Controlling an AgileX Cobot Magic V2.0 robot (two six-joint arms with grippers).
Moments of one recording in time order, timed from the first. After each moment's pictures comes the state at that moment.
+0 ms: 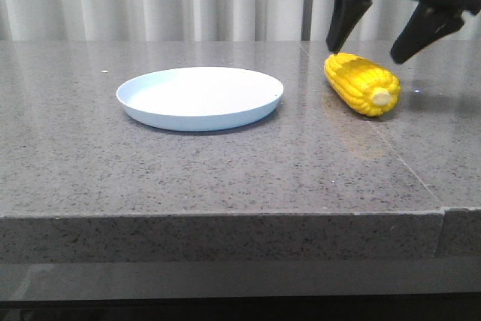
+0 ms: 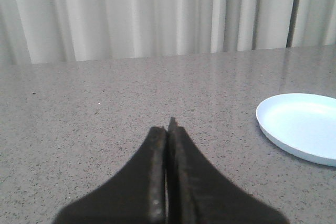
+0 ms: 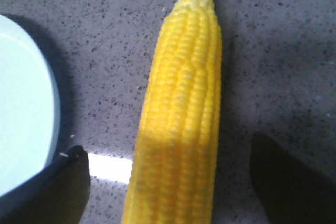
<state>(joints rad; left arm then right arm) -0.16 0.14 -0.36 0.18 0.38 -0.16 0.21 1.73 -1.41 0.24 0.75 0.04</state>
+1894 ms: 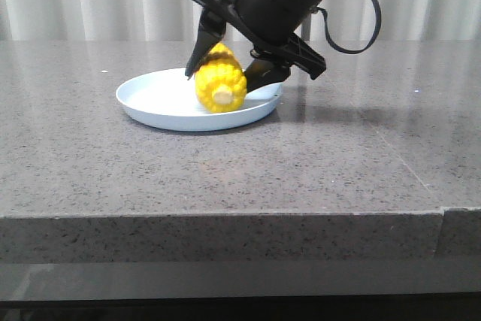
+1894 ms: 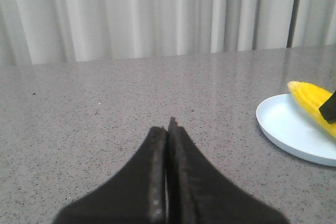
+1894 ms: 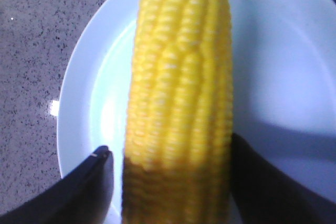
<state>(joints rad) -0.16 0.14 -0.36 0.18 0.38 -0.16 0.48 1.87 -1.43 0.65 0.55 0.04</state>
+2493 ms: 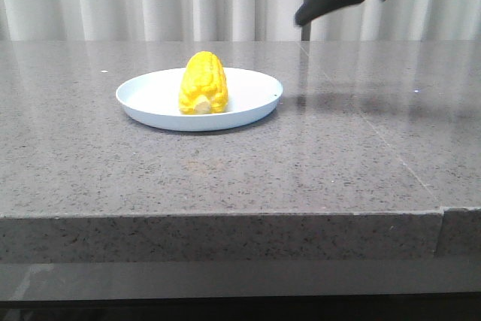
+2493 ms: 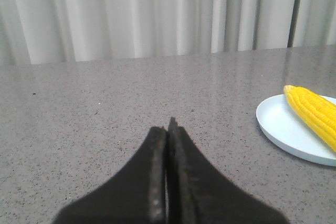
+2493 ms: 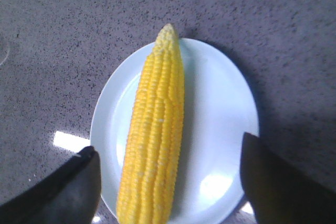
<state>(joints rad) -0.16 0.14 -0.36 0.18 0.38 -0.16 0.32 1.65 -1.43 0.59 0.69 0.02</state>
